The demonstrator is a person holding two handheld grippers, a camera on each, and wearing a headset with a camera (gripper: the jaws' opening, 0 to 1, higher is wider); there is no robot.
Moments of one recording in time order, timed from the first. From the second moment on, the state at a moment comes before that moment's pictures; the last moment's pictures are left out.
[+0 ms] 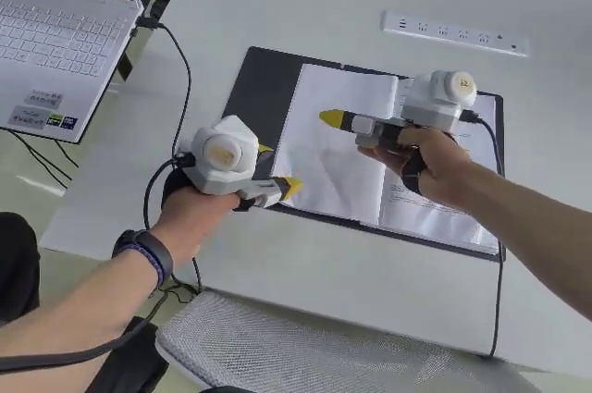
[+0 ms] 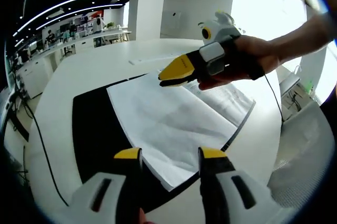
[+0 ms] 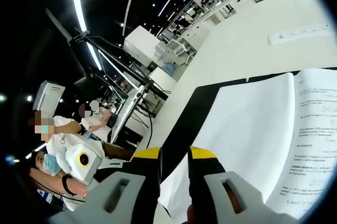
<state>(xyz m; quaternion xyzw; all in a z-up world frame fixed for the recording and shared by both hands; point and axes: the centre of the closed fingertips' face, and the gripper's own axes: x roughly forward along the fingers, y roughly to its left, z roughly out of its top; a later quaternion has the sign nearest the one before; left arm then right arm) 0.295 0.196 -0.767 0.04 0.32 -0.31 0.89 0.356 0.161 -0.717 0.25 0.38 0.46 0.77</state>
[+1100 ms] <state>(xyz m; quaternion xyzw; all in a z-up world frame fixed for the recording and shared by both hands) 0.289 0.202 -0.814 0.07 0.35 -0.30 0.88 0.396 0.102 -0.760 0.23 0.39 0.42 0.78</state>
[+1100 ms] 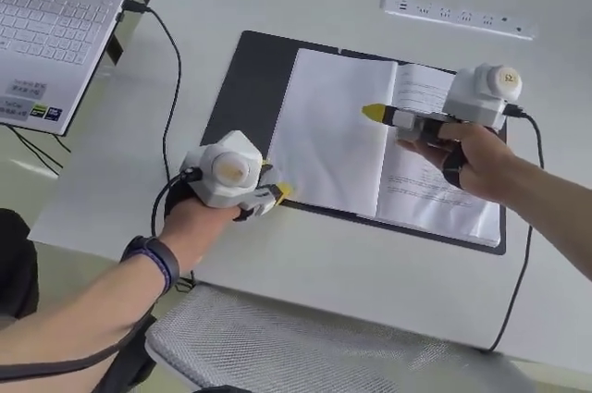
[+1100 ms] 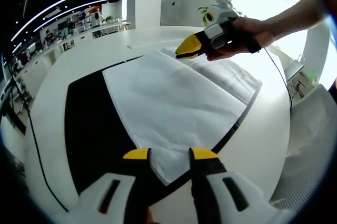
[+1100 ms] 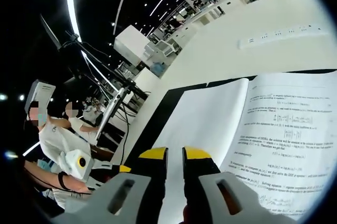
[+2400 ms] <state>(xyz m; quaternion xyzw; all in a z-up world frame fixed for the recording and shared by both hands) 0.284 0.198 -0.798 0.06 0.35 -0.29 0.89 0.430 0.086 -0.795 0.23 0.39 0.42 0.79</state>
